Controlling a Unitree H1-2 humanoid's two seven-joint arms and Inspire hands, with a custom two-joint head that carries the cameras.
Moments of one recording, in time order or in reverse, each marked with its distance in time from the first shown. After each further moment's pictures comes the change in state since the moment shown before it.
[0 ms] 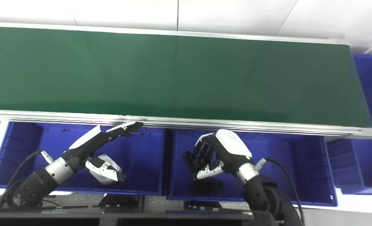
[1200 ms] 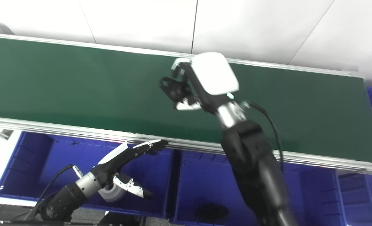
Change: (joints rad) left arm -0.033 -0.135 -0.041 0.117 0.031 -0.061 0.062; right arm -0.373 0.154 0.020 -0.167 -0.254 0.003 -0.071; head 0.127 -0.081
